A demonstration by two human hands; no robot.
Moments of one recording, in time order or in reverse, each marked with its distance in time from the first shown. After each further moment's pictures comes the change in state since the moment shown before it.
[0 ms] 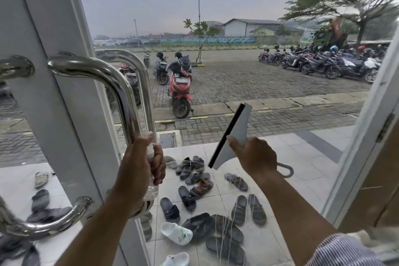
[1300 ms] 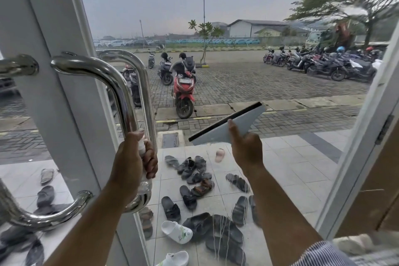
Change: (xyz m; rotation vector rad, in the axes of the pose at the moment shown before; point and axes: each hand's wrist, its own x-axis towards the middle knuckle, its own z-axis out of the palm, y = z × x) left_hand -0.001 -0.002 -0.002 -0.010 0.082 -0.017; right_hand 0.000 -0.024 -0.004 0.764 0.080 0.169
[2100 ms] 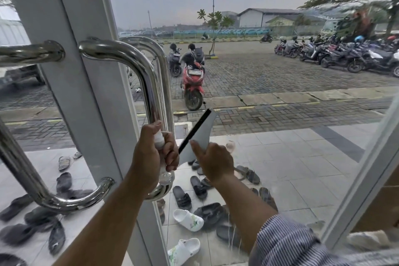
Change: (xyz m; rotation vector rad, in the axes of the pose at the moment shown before) left_hand 0.000 -0.004 -0.015 -0.167 -0.144 0.022; right_hand -0.056 0.026 0.116 -0.562 -0.276 -0.221
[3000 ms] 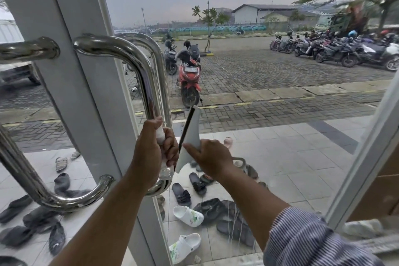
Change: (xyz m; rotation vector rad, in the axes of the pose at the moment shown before) left_hand -0.001 -0.001 0.000 0.048 0.008 -0.015; right_hand -0.007 -0.006 -0.018 -0.108 -0.139 -0.207
